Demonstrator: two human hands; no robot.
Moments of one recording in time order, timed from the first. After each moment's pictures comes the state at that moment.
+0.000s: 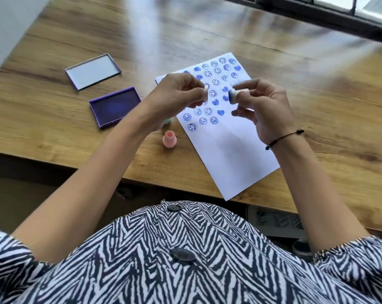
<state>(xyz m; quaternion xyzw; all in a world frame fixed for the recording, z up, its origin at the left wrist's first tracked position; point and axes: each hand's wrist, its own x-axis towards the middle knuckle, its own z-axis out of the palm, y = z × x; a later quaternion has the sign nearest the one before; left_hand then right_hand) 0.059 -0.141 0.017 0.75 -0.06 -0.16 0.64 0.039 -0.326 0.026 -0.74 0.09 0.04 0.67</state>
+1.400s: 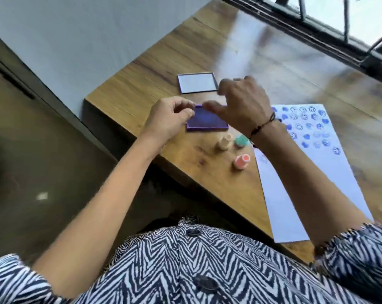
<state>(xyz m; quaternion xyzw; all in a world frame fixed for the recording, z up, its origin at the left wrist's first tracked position) -0.003 -0.012 0.004 0.77 0.20 0.09 0.60 0.073 -0.144 0.046 -0.94 -0.32 0.00 0.11</state>
